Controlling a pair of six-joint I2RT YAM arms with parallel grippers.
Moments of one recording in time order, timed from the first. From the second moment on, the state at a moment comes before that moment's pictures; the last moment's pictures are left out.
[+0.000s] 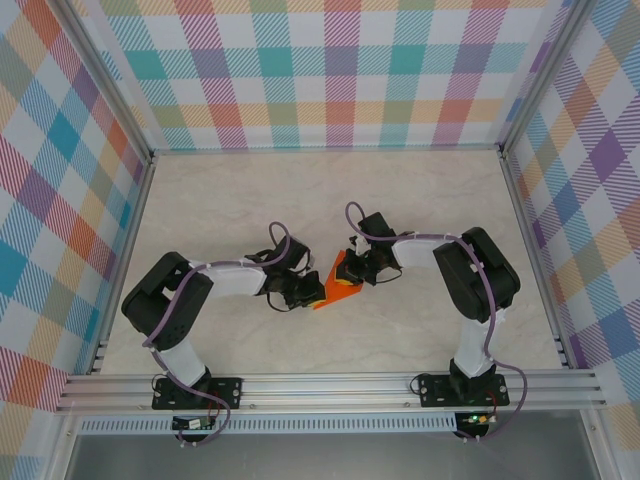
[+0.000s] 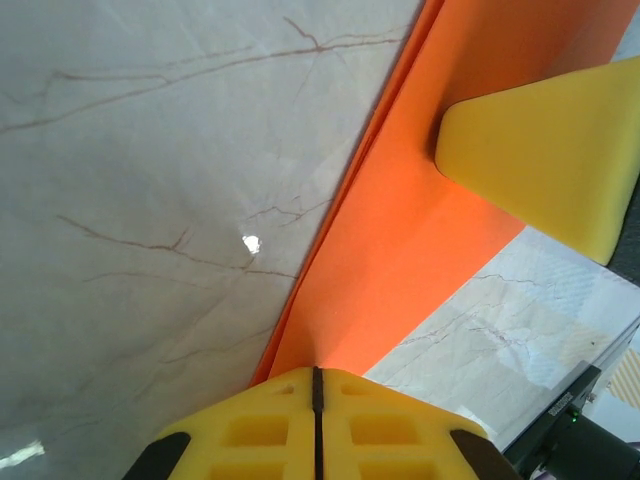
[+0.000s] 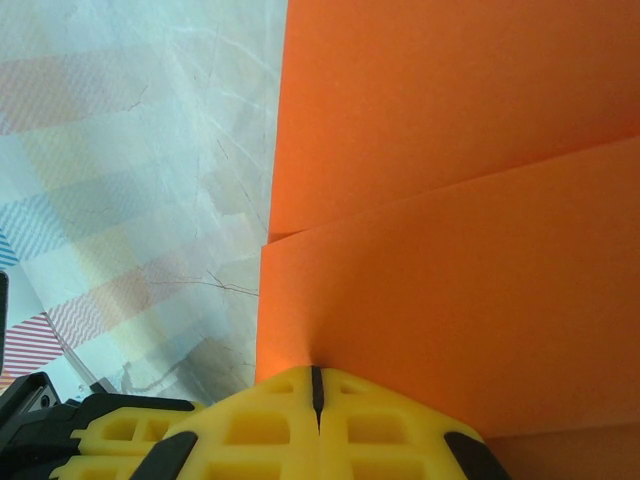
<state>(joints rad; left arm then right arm) -0.67 1.71 0.81 -0.17 0.47 -0.92 0.54 1.89 0.98 -0.23 -0.61 0.79</state>
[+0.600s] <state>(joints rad) -0.67 1.71 0.80 -0.16 0.46 -0.91 0.54 1.89 0.99 -0.24 -0.61 0.79</state>
